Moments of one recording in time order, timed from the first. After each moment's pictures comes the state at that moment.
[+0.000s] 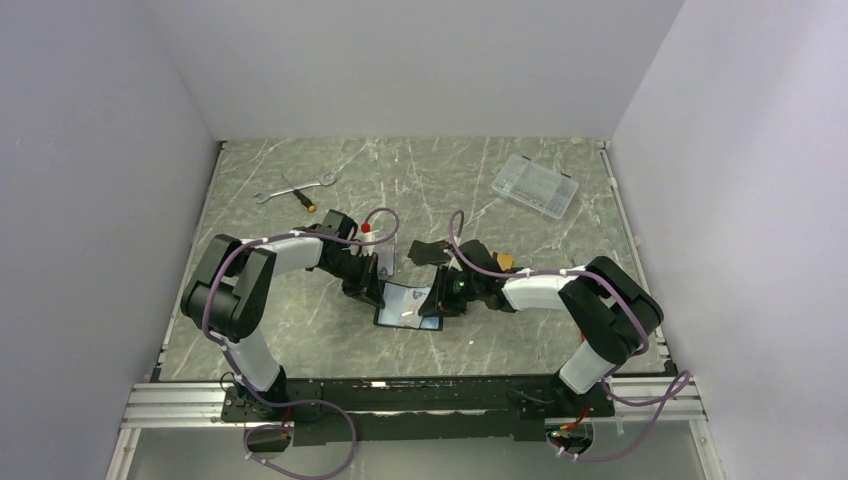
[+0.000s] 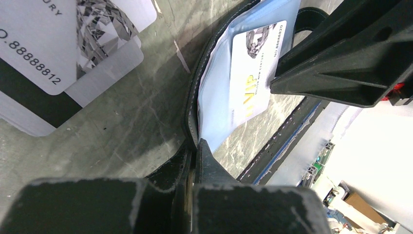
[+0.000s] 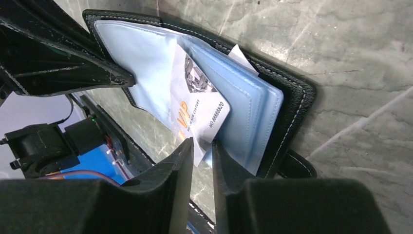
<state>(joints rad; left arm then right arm) -0.37 1.73 0.89 -0.44 0.74 -0.16 0.70 1.62 0.62 0.15 -0.44 0.90</state>
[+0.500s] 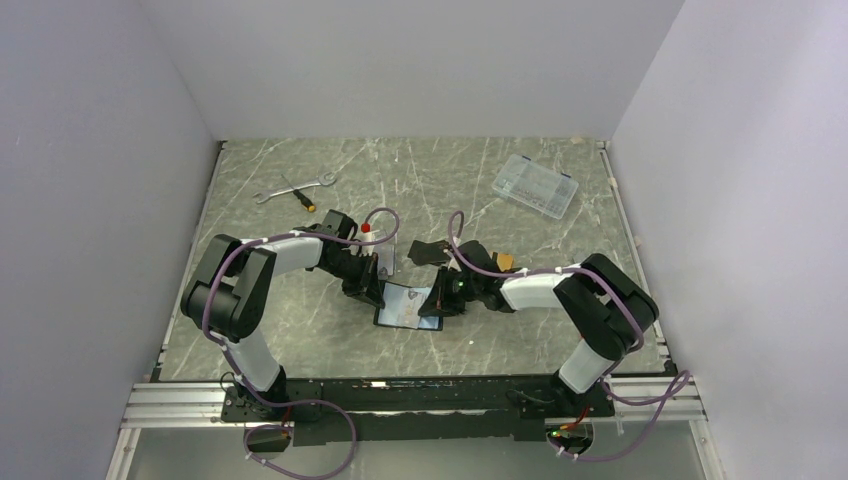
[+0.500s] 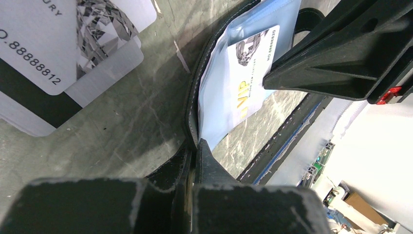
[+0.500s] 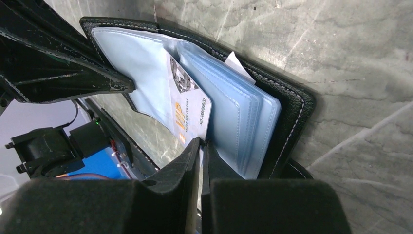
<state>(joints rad) -0.37 1.73 0.89 -0.44 0.74 -0.16 0.70 1.64 0.62 0.19 -0.43 0.93</state>
